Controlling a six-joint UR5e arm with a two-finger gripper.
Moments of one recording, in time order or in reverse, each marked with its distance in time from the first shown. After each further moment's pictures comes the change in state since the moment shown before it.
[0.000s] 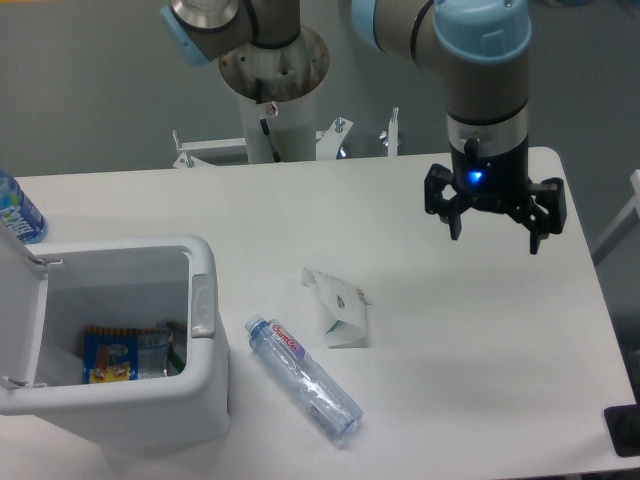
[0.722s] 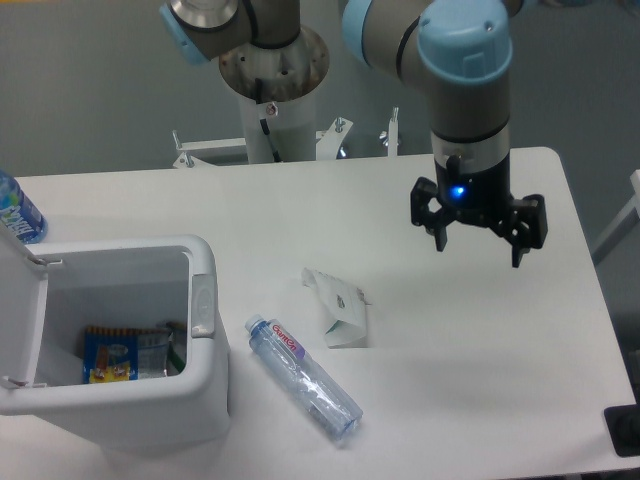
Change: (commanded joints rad) arm -0.015 -0.002 -0.150 0.190 -0.021 -0.041
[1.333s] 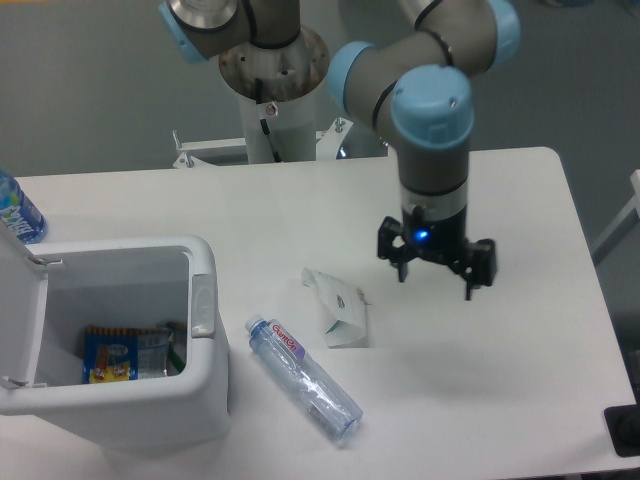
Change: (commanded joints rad) arm -0.072 -0.035 -0.181 0.000 -0.049 -0.112
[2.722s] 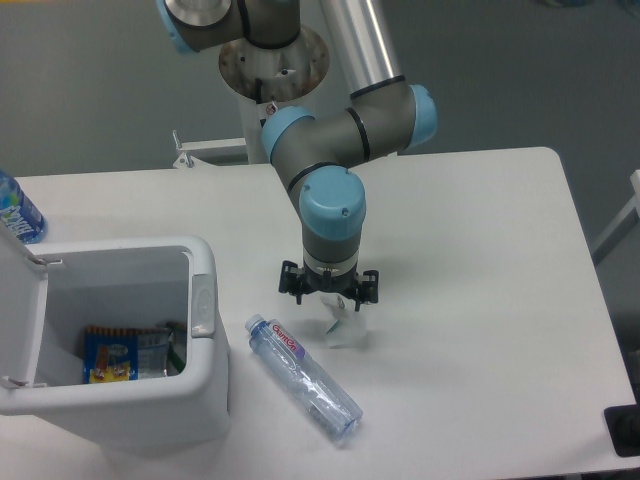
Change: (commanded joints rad) arm -0.103 -0.112 -0.039 0.018 0.040 -0.367
